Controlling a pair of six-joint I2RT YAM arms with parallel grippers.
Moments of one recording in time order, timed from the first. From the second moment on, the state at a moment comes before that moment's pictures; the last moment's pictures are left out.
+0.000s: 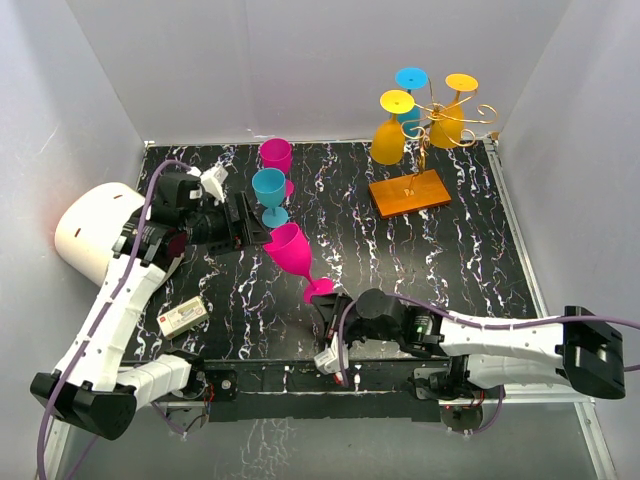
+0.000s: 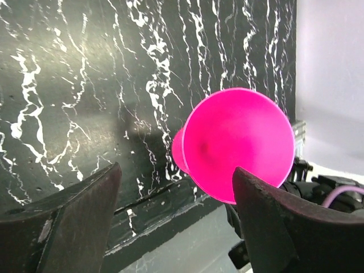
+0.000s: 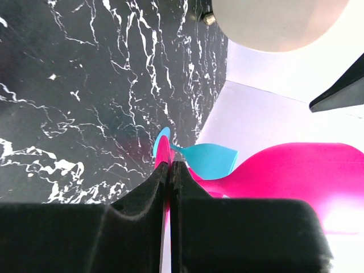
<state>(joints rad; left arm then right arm) -0.32 1.09 1.27 -0.94 0.38 -0.53 1.22 1.04 0.49 0.13 -0.07 -1.58</state>
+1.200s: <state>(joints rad) -0.32 1.13 1.30 -0.99 0.24 -0.48 1.24 1.25 0.48 0.48 0.09 -1.53</state>
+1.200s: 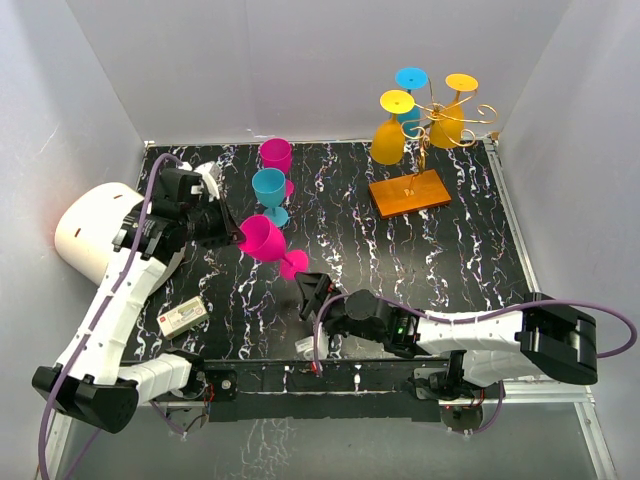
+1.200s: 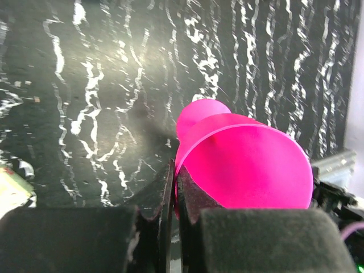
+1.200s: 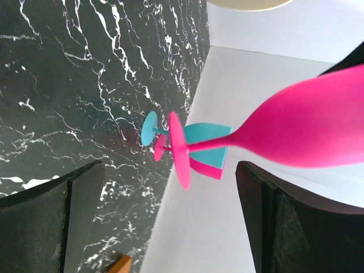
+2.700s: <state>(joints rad) -0.35 1.44 1.19 -0.58 -0.16 -0.30 0.59 0.90 0.72 0.02 0.25 0.32</state>
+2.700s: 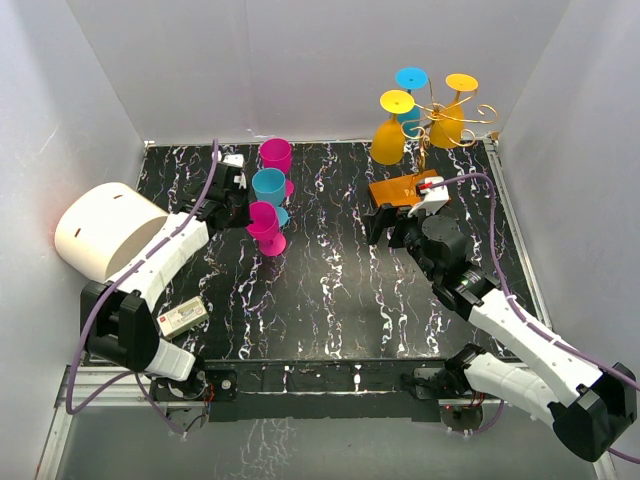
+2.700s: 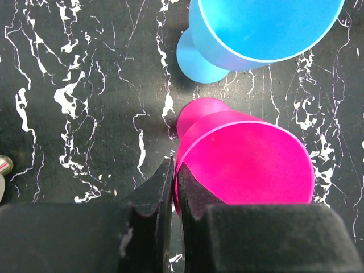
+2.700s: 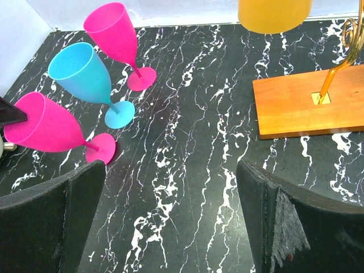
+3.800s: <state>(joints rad) -0.37 1.02 1.18 -0.70 -0.08 -0.39 0.59 0.84 1.14 -0.30 0.12 0.32</state>
